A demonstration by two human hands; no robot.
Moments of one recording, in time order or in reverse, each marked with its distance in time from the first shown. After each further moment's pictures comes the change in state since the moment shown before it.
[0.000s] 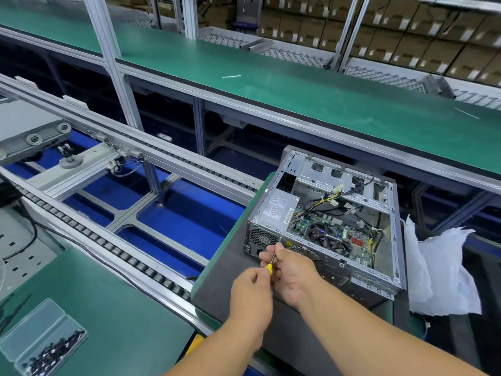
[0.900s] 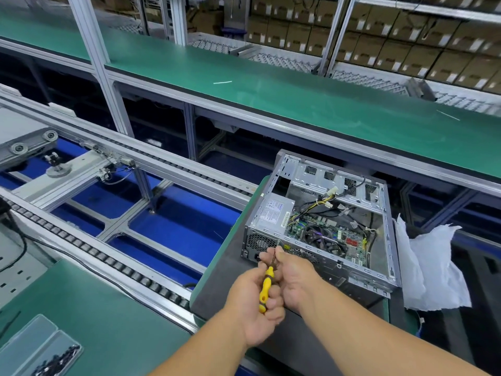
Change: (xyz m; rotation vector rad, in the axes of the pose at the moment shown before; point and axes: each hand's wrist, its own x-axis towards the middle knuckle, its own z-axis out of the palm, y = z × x) left_hand 0.001 0.010 -0.008 -0.025 -0.259 -0.204; right_hand -0.011 -0.007 0.007 0.095 0.053 0.066
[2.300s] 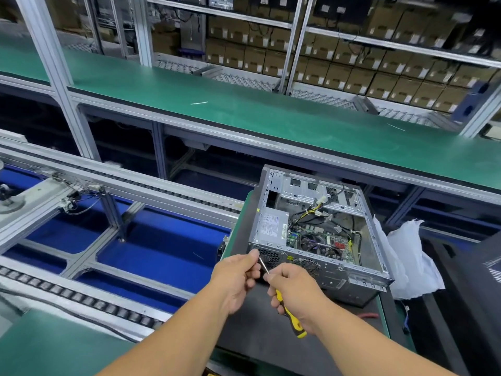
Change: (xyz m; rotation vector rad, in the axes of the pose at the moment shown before) left_hand 0.043 0.090 -0.034 0.342 -0.082 0.313; right_hand -0.035 0.022 0.006 -0.610 -0.012 -0.372
